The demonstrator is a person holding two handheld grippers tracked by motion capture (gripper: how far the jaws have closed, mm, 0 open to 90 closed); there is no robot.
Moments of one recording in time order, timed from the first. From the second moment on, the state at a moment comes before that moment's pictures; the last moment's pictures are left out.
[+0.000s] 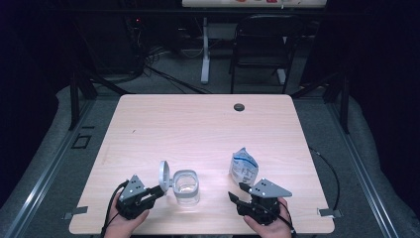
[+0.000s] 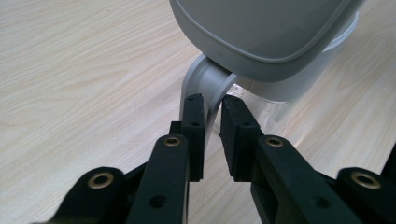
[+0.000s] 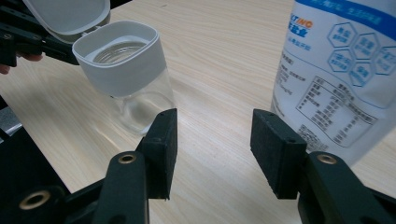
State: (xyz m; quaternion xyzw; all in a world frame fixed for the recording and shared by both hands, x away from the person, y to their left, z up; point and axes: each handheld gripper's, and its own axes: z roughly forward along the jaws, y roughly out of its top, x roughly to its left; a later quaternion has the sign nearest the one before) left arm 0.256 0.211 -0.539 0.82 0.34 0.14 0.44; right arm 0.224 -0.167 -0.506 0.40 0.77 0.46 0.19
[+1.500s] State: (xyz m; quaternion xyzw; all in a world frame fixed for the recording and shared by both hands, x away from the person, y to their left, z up) left arm 0.265 0.250 -0.534 0.77 0.41 0.19 0.44; right arm 0.225 -0.224 -0.511 0.46 0.75 0.44 0.21
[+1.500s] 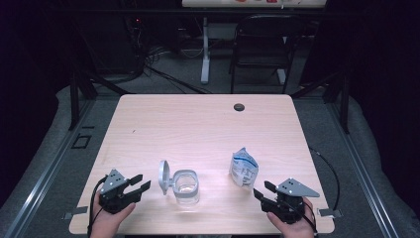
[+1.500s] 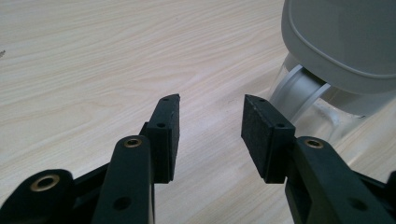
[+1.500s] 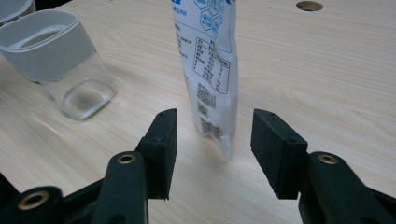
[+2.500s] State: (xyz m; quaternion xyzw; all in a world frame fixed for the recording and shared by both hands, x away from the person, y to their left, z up) left arm 0.268 0.253 -0.537 0.77 0.42 0.18 0.43; right arm 0.246 -0.234 -0.526 0.48 0.74 0.42 0.21
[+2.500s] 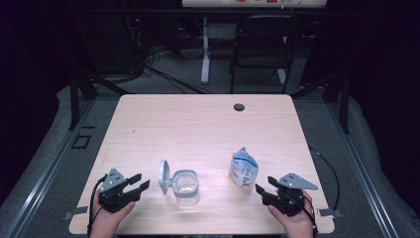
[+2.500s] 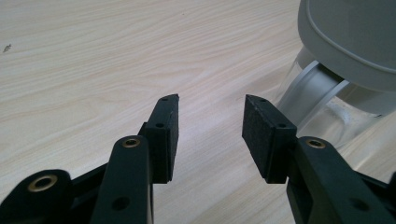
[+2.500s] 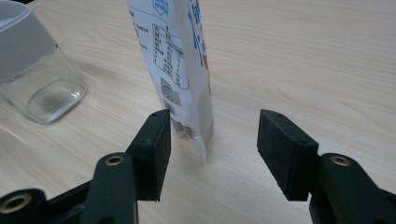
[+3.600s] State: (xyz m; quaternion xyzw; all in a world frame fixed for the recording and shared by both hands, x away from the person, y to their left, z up) left arm 0.268 0.254 -0.536 0.77 0.42 0.19 0.43; right arm 0.286 -0.206 -0.539 0.46 0.75 0.45 0.14
